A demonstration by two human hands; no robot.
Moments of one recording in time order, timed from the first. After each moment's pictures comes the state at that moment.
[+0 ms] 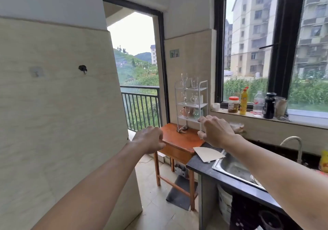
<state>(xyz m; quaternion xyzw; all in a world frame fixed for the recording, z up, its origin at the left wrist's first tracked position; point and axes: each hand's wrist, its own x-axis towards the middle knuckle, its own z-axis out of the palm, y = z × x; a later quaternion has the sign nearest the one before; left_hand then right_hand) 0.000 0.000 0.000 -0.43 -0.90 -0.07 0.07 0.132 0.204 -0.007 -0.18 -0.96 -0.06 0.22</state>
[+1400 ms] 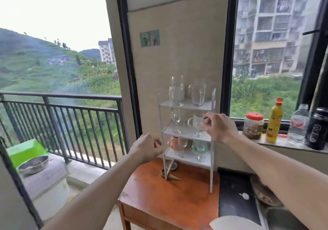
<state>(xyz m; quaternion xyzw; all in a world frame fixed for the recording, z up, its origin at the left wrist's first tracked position) -0.595 0.416 -0.046 -0.51 -0.81 -0.28 -0.05 -0.403 0.599 -0.024 -0.37 -0.87 0.05 0.32</state>
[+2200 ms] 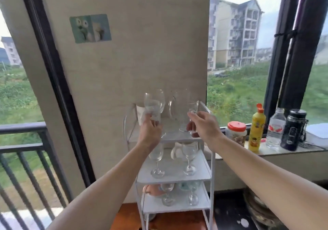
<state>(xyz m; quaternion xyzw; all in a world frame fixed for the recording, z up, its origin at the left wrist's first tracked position) -0.722 0.733 -0.016 -0.52 -0.62 -0.55 -0.18 -0.543 0.757 0.002 -0.44 -0.59 0.43 0.53</state>
